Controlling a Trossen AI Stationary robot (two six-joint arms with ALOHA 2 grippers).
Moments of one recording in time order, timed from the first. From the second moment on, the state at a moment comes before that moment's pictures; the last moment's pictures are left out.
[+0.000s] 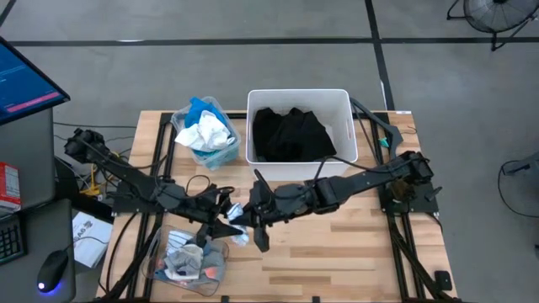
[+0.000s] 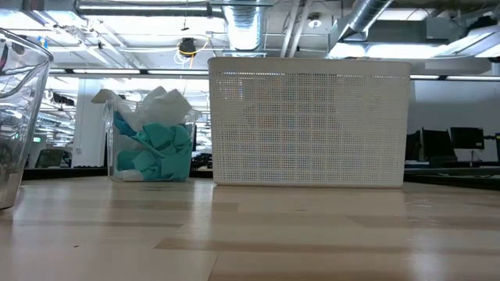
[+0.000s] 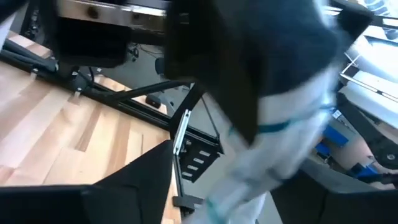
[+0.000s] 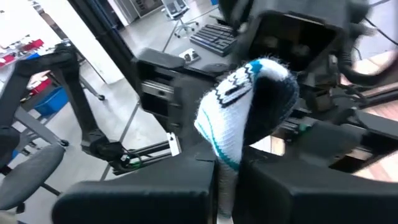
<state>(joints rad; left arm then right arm) -0.49 1.15 0.71 0.44 -0.24 -0.61 0.33 1.87 1.74 -0.12 0.13 0.50</state>
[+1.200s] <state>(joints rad) -0.94 1.02 0.71 -0.50 -0.11 -1.06 0.43 1.70 1.74 -0.48 0.24 0.48</state>
